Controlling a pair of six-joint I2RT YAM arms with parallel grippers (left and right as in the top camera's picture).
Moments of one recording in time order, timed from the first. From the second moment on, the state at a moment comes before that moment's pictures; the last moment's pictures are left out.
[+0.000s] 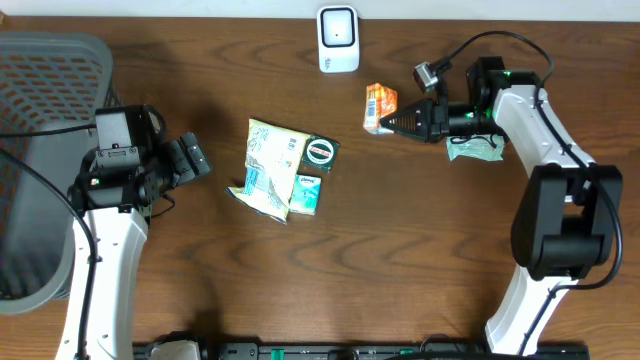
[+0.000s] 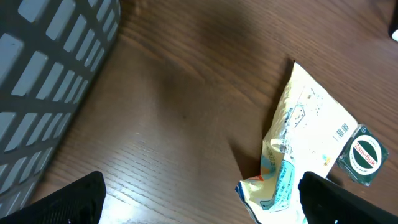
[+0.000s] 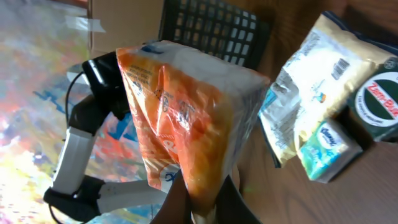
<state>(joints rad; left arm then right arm) 0.11 1.27 1.07 -0.80 0.04 -0.33 0.03 2.05 1.59 -1.16 -1.51 -0.33</state>
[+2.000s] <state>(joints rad) 0.11 1.27 1.07 -0.80 0.04 -0.33 0.50 2.43 2.42 -0.65 0.65 -0.36</state>
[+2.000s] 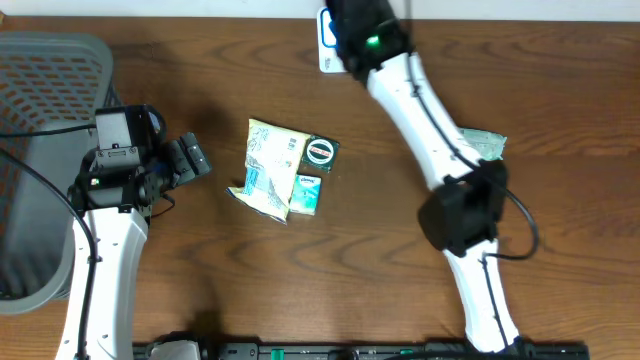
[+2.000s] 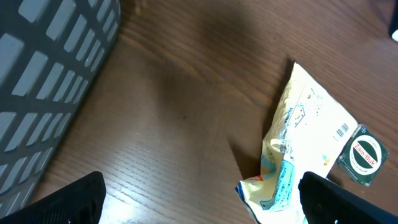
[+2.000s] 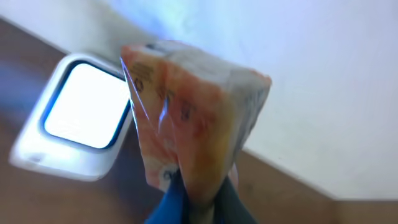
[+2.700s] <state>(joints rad) 0.11 1.27 1.07 -0.80 0.04 -0.33 0.50 2.63 2.42 -0.43 0.76 -0.67</state>
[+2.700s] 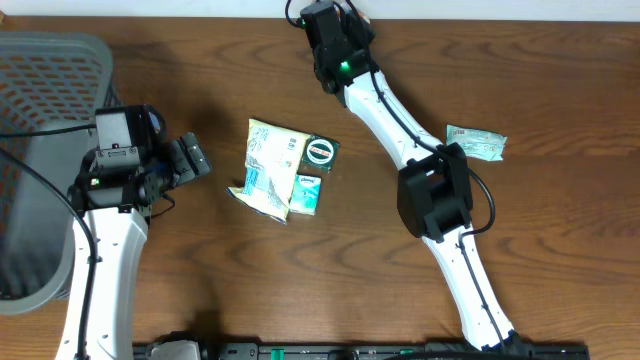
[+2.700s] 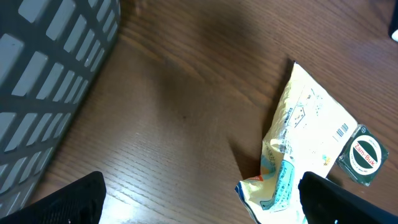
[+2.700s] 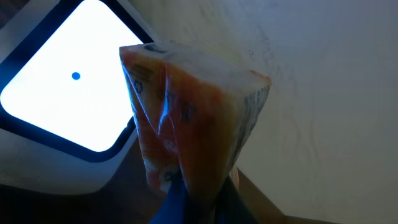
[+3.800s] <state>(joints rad) 0.11 1.27 1.07 -0.80 0.04 -0.33 0.39 2.27 2.42 -0.98 0.08 -0.17</state>
